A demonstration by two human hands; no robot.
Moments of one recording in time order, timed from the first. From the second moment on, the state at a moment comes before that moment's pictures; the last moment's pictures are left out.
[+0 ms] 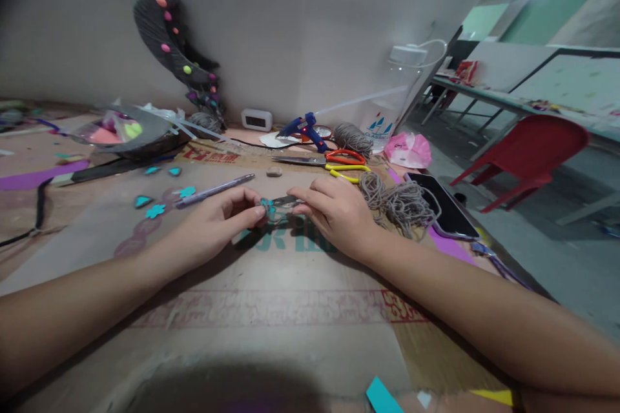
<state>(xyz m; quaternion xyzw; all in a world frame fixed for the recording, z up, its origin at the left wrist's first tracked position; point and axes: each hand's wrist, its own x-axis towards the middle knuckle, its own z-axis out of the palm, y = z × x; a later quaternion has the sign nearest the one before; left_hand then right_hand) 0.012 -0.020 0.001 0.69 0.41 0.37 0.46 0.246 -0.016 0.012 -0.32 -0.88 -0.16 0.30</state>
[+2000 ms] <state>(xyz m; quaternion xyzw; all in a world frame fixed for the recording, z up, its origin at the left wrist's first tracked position) 0.011 -0.020 0.002 0.68 0.38 0.37 0.49 0.244 -0.015 0.010 -0.32 -0.89 -0.12 0.31</state>
